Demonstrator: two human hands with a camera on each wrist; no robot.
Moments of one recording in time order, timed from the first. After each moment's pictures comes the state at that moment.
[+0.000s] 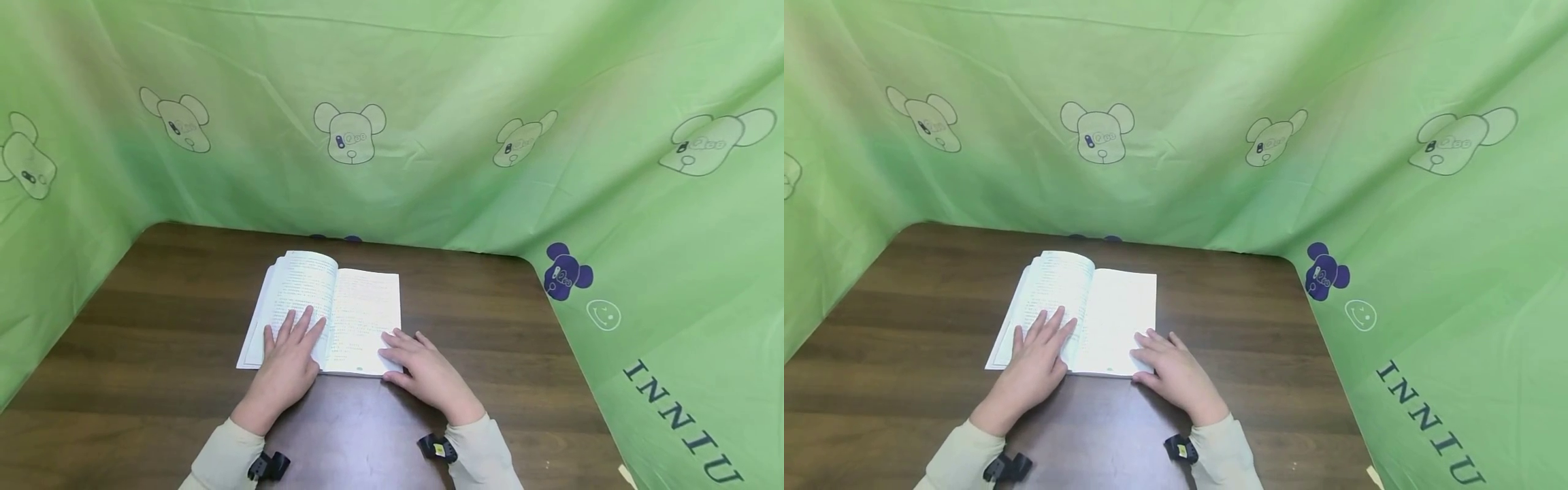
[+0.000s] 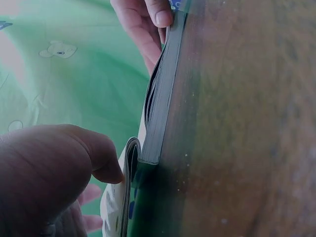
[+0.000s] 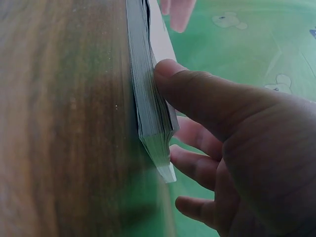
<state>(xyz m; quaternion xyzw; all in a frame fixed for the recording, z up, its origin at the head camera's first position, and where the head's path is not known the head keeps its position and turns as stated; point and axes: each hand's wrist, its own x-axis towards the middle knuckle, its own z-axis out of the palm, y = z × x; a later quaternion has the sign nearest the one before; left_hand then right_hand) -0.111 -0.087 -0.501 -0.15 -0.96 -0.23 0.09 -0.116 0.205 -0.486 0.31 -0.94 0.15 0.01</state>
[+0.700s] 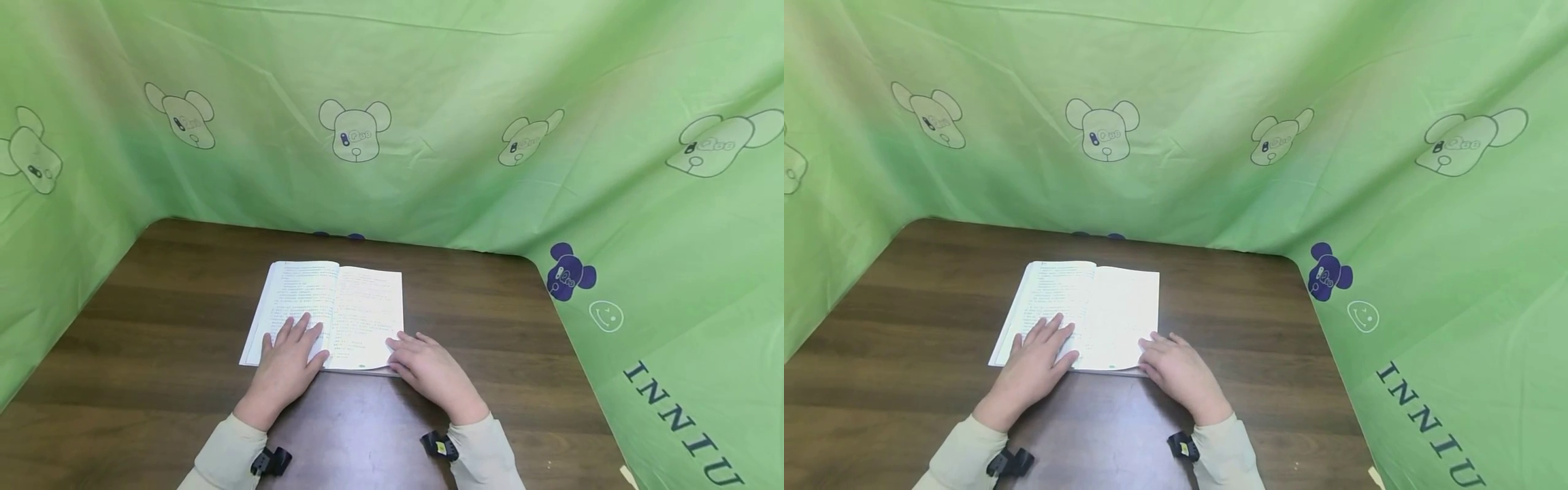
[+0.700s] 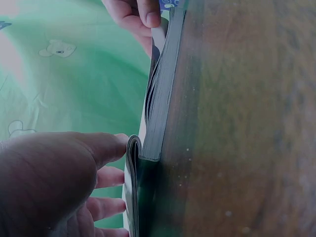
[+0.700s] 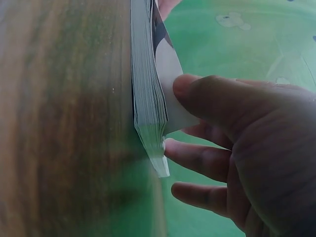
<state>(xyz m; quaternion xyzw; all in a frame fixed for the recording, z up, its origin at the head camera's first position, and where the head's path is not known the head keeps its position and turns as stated) -0.111 -0.090 -0.498 -0.11 -0.97 -0.23 0.02 -0.117 0.204 -0.481 0.35 -0.93 0.08 0.08</state>
